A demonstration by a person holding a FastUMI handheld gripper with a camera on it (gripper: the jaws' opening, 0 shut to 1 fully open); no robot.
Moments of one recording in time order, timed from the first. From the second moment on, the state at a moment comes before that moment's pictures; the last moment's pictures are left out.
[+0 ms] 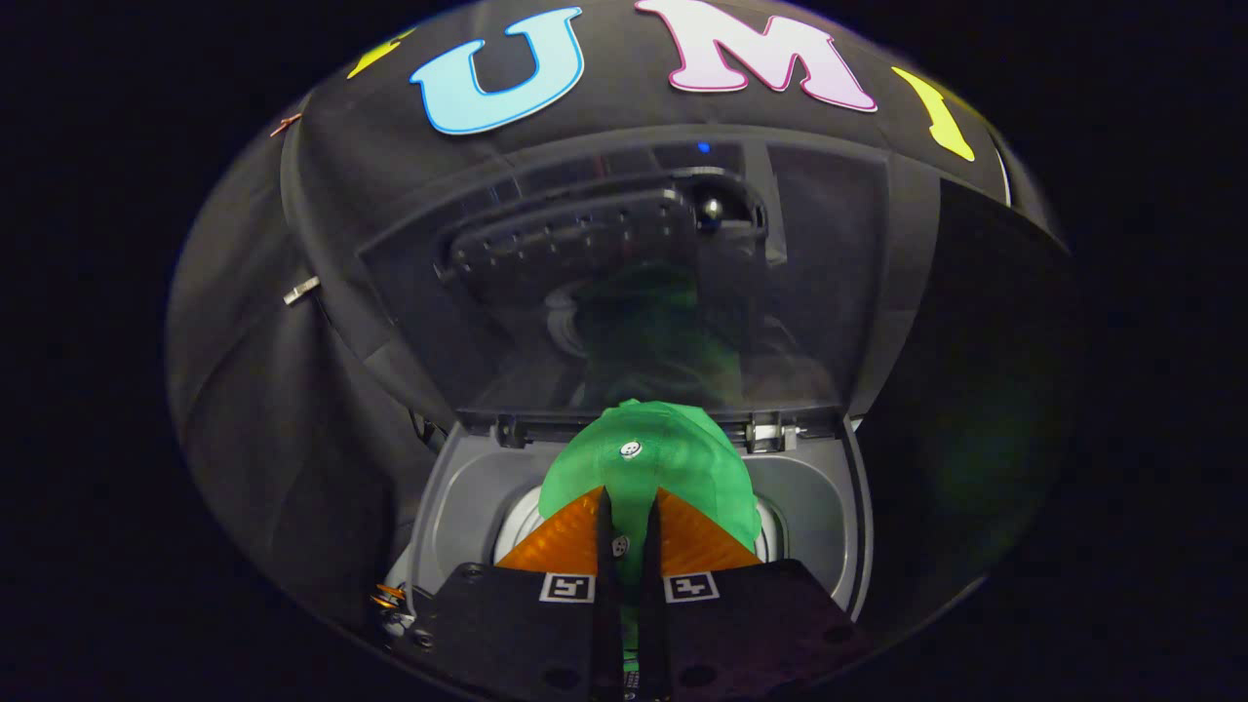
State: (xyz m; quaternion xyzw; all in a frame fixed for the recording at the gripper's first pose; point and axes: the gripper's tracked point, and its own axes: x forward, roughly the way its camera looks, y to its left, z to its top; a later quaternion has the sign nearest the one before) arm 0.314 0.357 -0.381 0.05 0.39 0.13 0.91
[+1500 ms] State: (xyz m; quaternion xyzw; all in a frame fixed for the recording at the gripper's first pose) arm 0.297 0.345 -0.299 0.02 0.27 0.13 0.95
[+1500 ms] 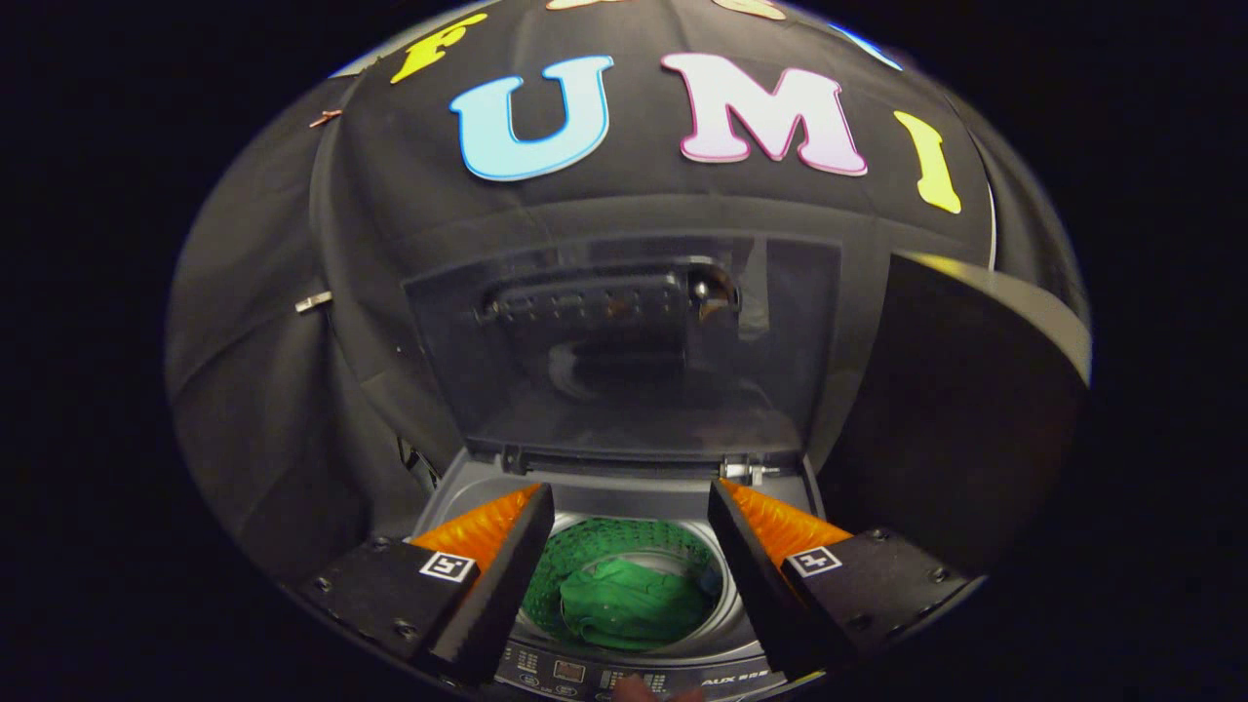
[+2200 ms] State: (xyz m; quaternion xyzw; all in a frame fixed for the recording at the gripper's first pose) arm 0.233 0.297 -0.099 0.02 0.10 0.16 0.98
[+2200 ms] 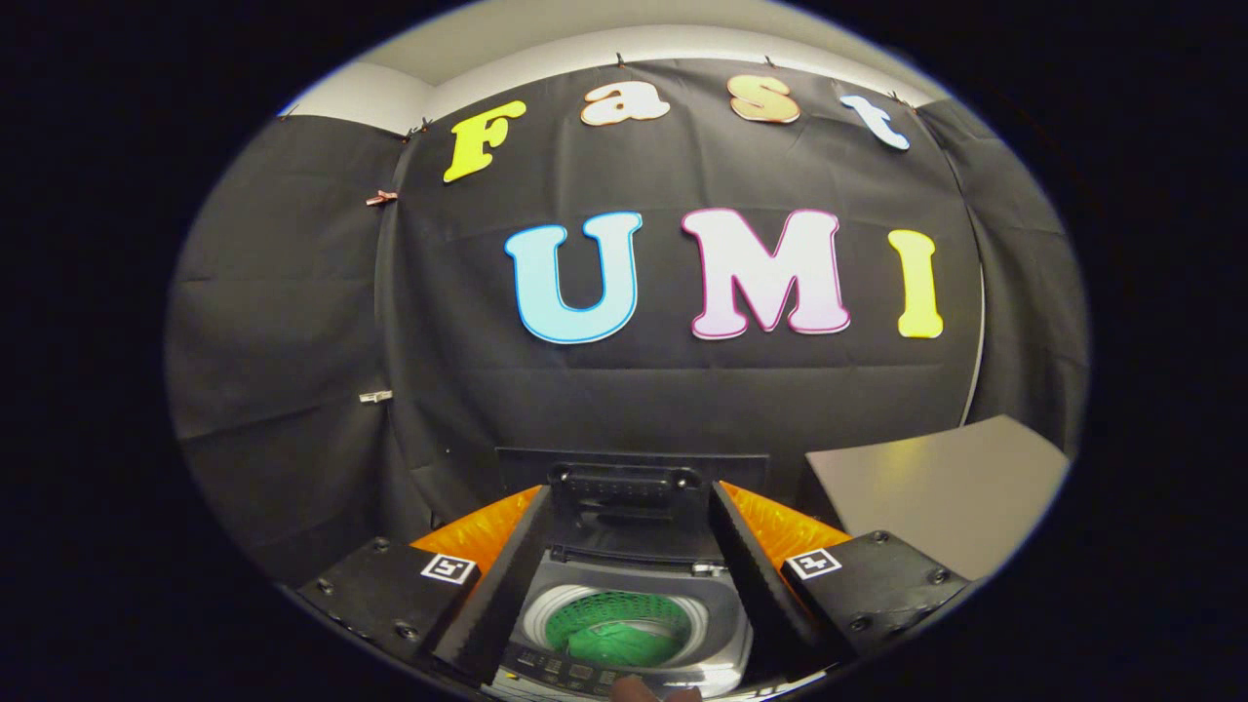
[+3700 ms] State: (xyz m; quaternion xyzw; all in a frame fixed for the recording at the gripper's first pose) arm 0.076 0.057 -0.017 0.02 0.02 0.06 1.00
